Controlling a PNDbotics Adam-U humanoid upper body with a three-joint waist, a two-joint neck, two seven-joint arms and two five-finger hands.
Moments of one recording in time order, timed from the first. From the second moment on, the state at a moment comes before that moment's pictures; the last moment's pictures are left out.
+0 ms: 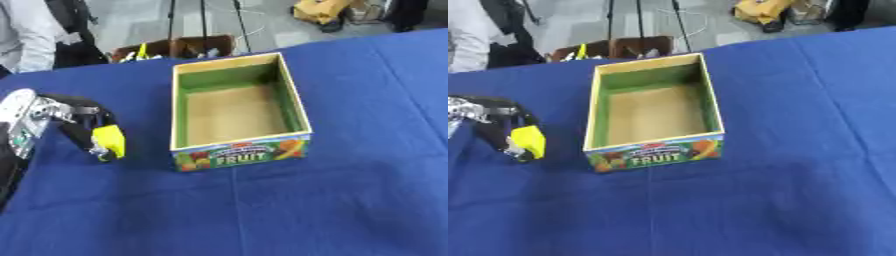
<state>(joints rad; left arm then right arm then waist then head) -0.90 0.57 -0.11 -0.91 -0.95 -0.28 -0.83 -0.11 -0.24 -0.26 -1.98 0.23 -0.19 -0.04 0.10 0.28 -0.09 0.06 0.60</state>
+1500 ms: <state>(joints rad) -0.89 0.56 -0.11 -0.93 -1.07 -0.29 -0.57 -0.11 -0.24 -0.26 -1.98 0.23 -0.19 -0.05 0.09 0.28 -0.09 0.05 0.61</state>
